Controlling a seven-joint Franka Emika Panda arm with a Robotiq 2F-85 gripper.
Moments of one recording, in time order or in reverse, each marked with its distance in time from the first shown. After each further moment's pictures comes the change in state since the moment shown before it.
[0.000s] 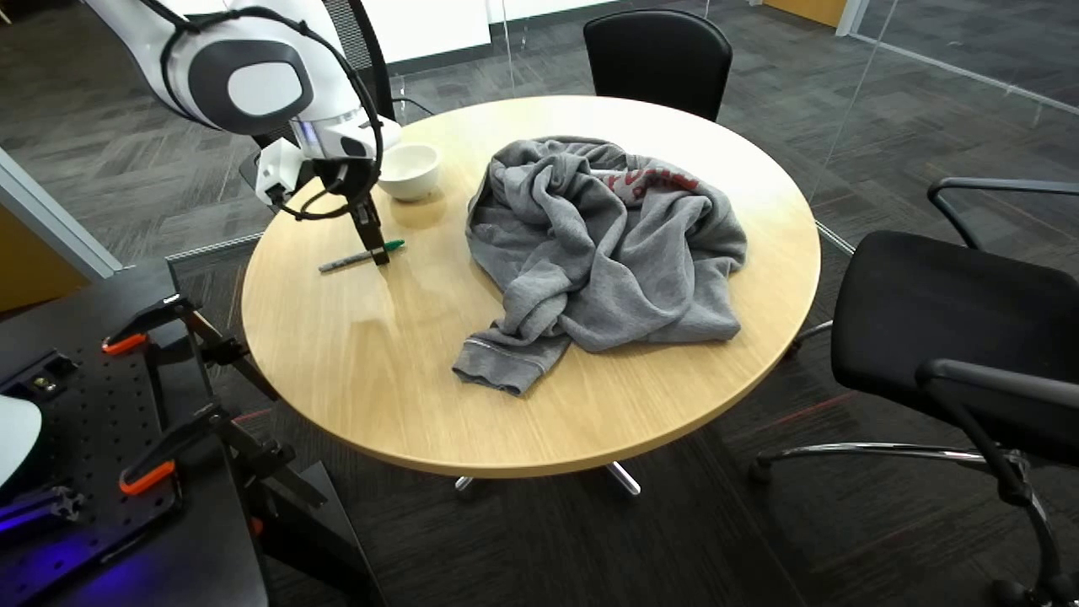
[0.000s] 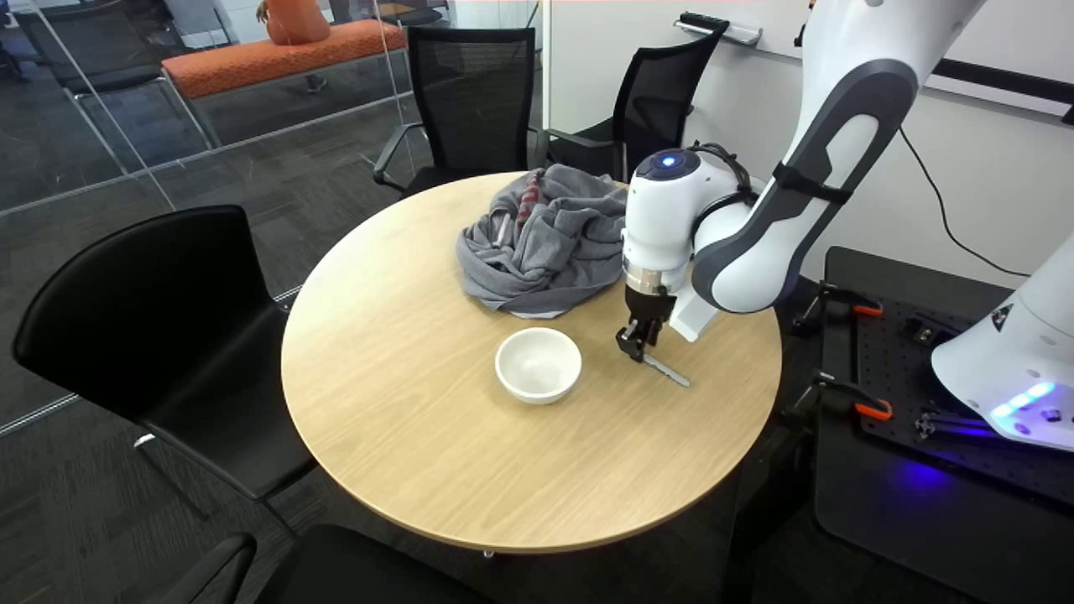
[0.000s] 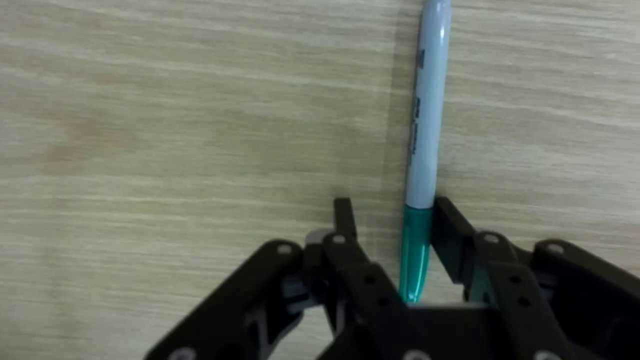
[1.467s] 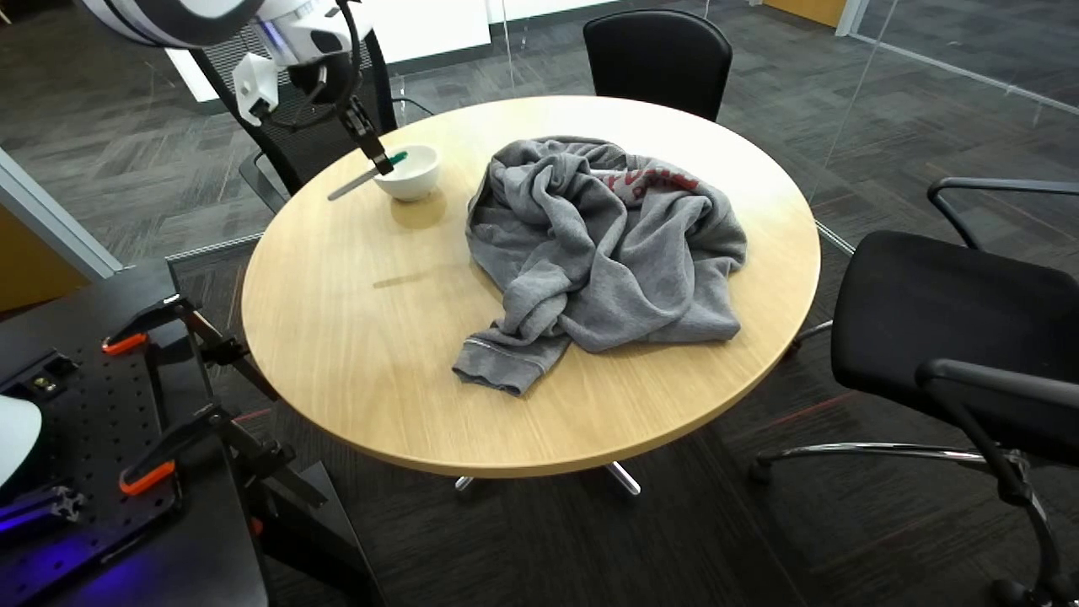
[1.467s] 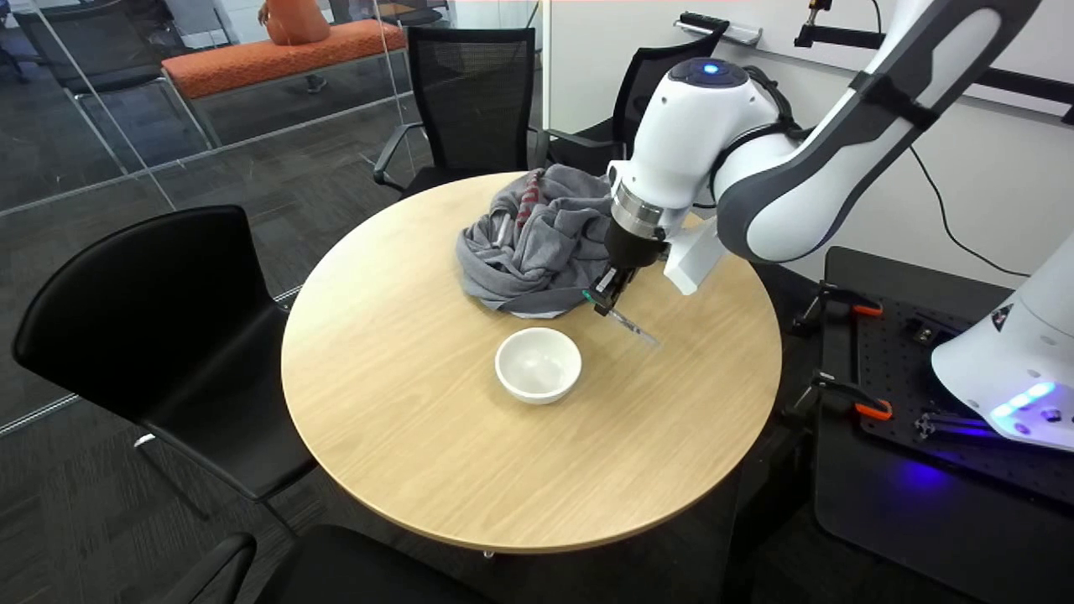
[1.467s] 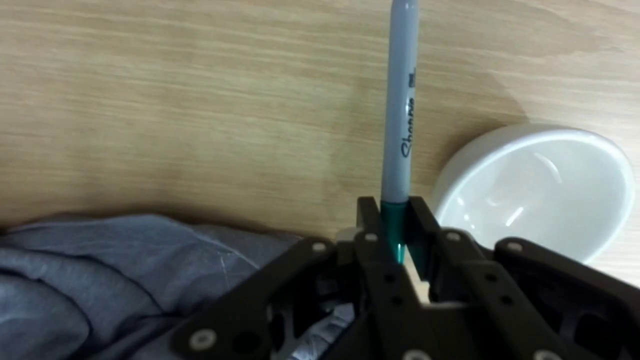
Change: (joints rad) arm 0.064 -0.235 -0.036 -0.048 -0.074 0.078 0.005
